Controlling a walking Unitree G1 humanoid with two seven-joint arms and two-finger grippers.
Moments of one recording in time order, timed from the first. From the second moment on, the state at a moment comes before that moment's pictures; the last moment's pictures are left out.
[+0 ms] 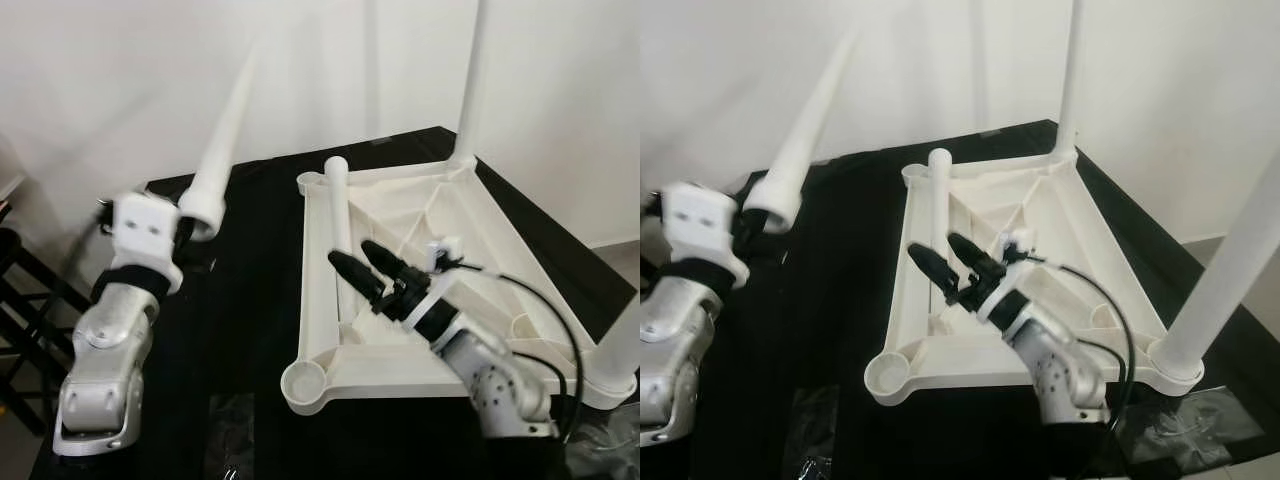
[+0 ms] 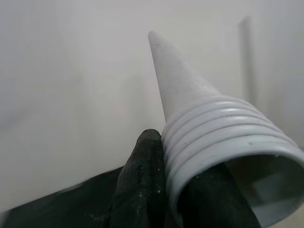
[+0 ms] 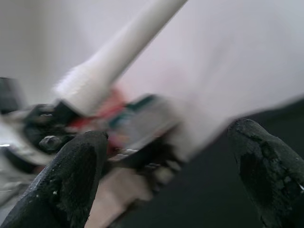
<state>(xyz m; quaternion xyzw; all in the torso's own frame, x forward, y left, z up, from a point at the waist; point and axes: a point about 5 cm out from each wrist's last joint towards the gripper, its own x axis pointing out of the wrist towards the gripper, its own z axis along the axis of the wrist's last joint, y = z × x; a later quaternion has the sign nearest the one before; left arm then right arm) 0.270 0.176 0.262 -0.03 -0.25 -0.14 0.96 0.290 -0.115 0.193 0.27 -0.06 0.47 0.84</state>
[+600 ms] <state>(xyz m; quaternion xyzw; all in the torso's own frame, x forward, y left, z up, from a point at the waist) 0.235 0.154 0.233 -0.39 -0.25 -0.38 0.81 0.295 -0.082 0.277 0.36 -0.17 0.68 0.62</state>
